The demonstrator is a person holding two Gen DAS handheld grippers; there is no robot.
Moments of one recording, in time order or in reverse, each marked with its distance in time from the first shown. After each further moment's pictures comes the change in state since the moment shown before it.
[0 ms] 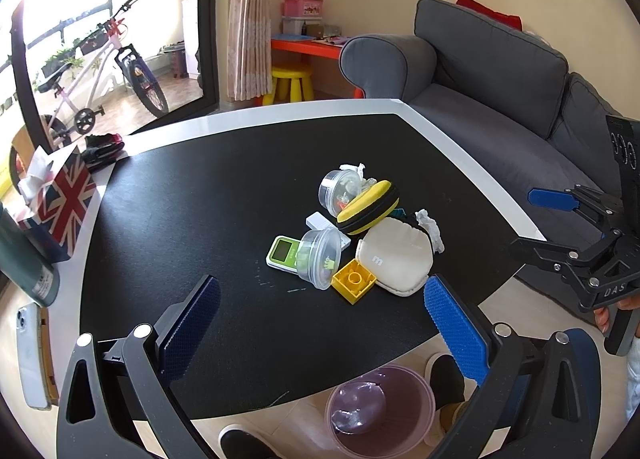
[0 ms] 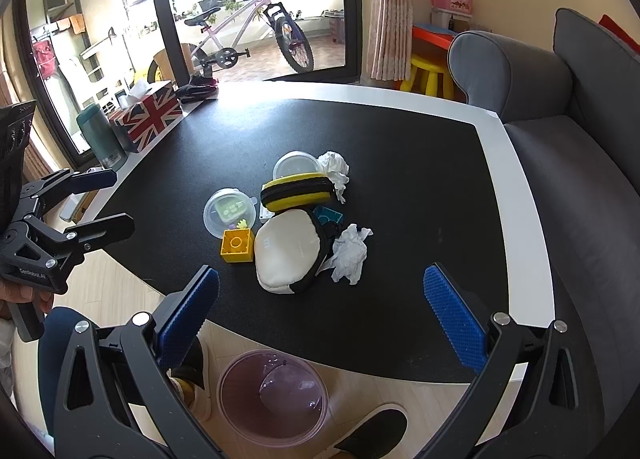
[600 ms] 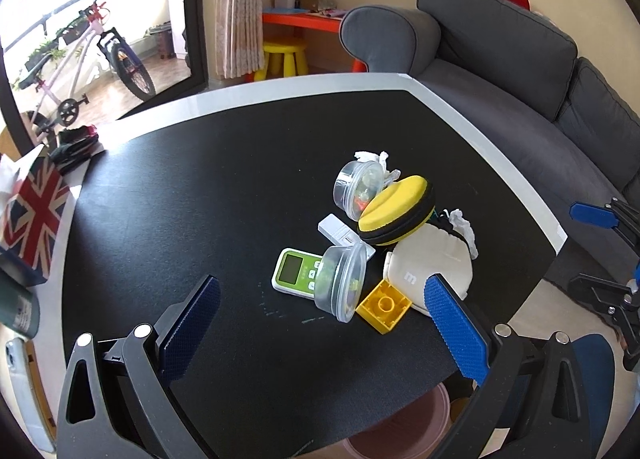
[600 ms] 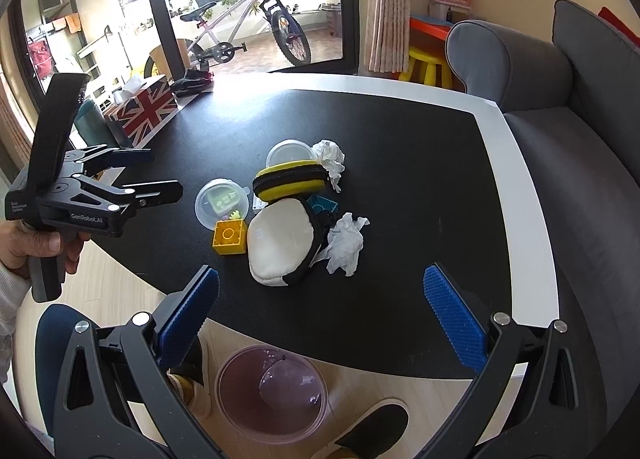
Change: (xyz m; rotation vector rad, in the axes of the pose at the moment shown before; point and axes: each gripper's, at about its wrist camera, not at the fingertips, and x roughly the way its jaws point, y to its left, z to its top) left arm 0.063 0.021 0.027 0.022 0.109 -0.029; right arm 0.010 -0.009 -0.003 0.015 0.028 0.002
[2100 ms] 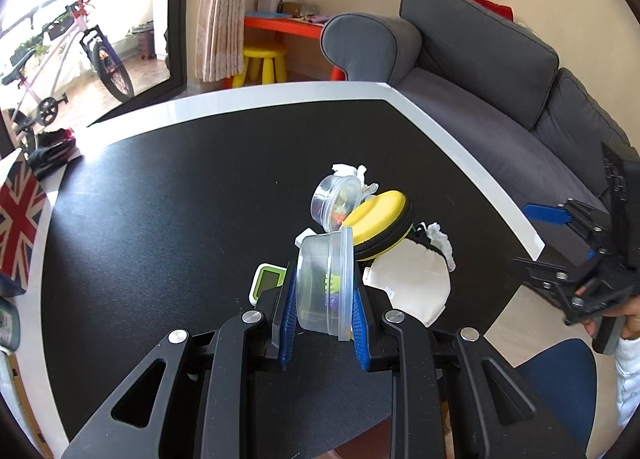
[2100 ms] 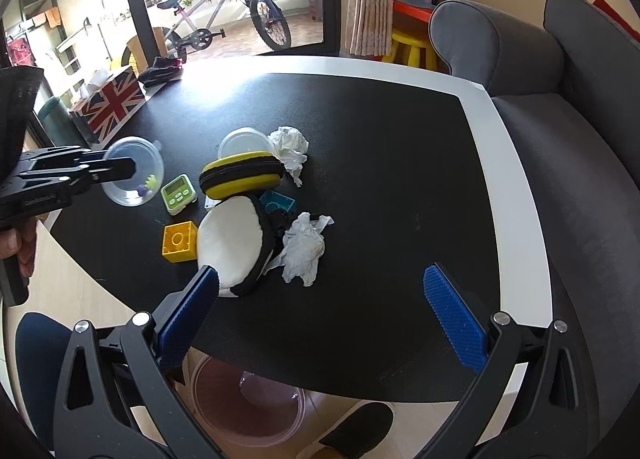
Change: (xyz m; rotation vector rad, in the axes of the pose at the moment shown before) left arm -0.007 0.003 0.004 -0.005 -0.035 -0.099; right arm 0.039 -0.027 0.012 0.017 0.067 -0.067
